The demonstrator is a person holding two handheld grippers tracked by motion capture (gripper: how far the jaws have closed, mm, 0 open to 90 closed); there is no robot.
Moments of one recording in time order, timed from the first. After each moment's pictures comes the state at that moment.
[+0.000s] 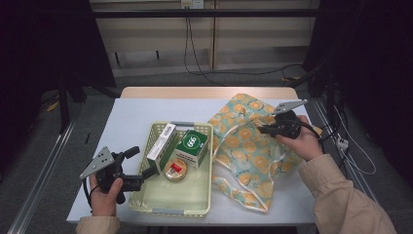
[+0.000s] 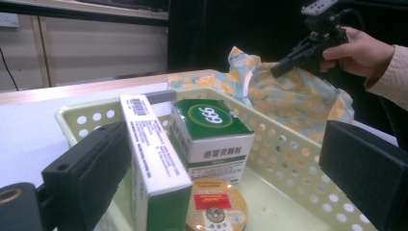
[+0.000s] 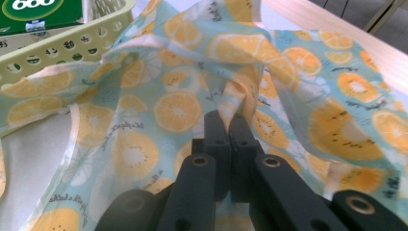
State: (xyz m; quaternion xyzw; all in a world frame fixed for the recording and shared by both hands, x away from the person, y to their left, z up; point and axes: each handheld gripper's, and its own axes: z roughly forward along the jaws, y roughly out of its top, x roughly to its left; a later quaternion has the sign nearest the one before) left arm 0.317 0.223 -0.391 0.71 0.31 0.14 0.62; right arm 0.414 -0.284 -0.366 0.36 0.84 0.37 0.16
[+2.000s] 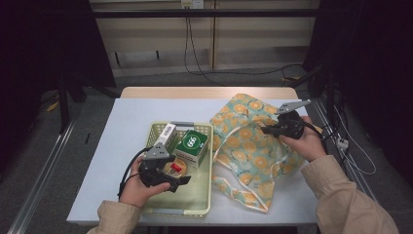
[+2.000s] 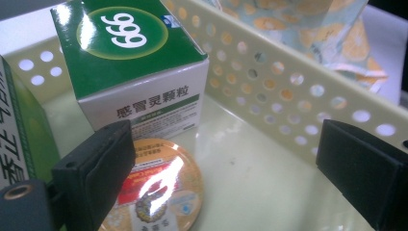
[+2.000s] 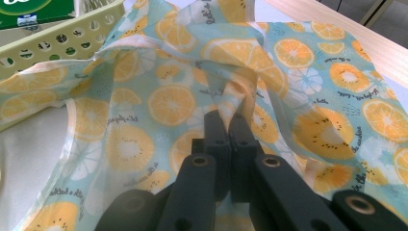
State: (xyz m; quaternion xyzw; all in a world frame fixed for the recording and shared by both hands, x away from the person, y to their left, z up) left arm 0.343 0.132 -0.404 0.85 0.26 0.05 0.45; right arm 0.411 -0.291 -0.367 0.37 0.84 0.36 0.16
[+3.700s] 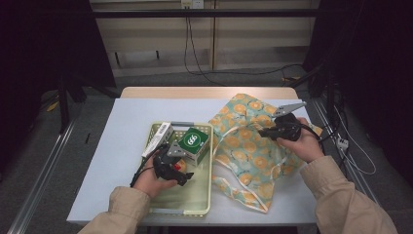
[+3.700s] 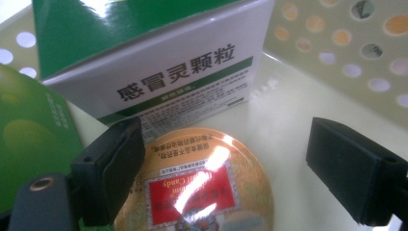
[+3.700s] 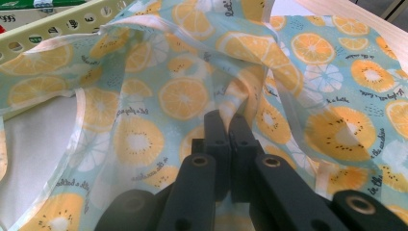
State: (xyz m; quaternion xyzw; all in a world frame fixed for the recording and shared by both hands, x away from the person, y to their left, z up) left arm 0.372 0.102 -0.431 0.90 0.25 0.10 0.33; right arm 0.411 -0.285 -0.375 0.36 0.85 0.36 0.14
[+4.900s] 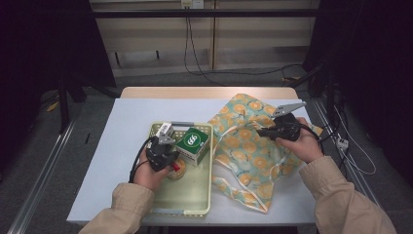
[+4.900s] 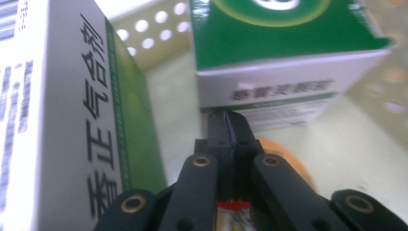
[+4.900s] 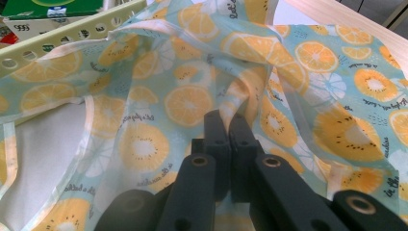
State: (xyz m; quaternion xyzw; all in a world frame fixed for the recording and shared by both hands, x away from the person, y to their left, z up) left arm 0.386 0.117 -0.416 0.86 0.37 0.14 0.32; right arm 0.410 -0.282 -0.372 0.35 0.85 0.37 0.14
